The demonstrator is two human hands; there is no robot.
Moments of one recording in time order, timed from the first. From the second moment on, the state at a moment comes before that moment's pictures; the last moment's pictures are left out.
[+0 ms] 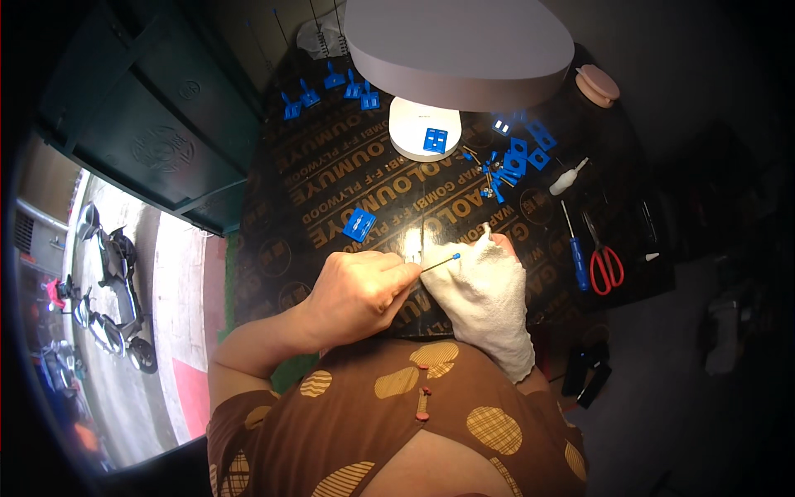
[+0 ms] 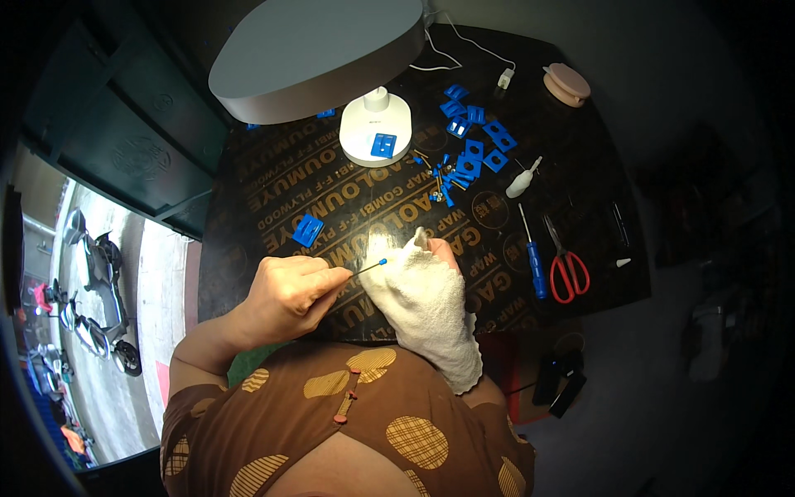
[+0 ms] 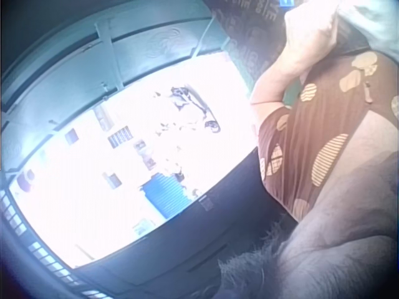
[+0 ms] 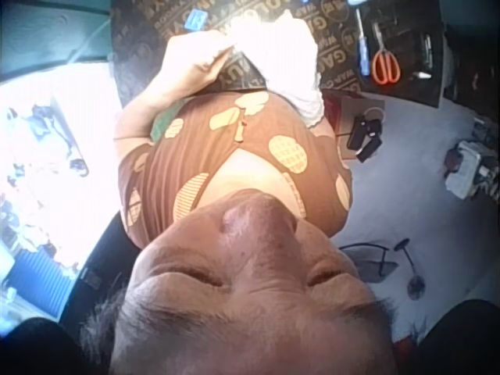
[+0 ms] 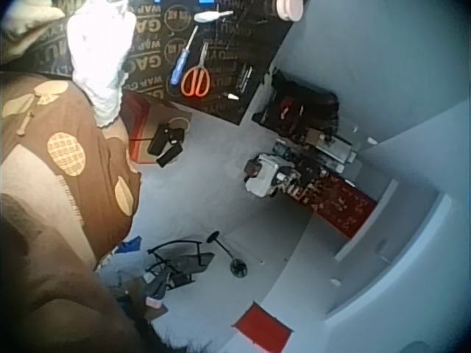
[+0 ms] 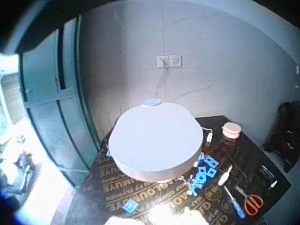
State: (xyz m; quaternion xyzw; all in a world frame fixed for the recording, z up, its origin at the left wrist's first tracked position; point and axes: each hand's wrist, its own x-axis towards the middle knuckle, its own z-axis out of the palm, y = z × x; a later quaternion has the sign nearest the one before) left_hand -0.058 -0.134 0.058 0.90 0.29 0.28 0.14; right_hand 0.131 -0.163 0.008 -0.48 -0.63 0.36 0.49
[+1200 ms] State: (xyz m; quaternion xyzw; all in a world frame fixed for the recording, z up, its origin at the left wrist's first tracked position) left_hand -0.043 -0.133 0.049 0.92 0.28 0.25 0.09; right_hand 0.136 -0.152 0.015 -0.57 -0.76 -0.04 0.30
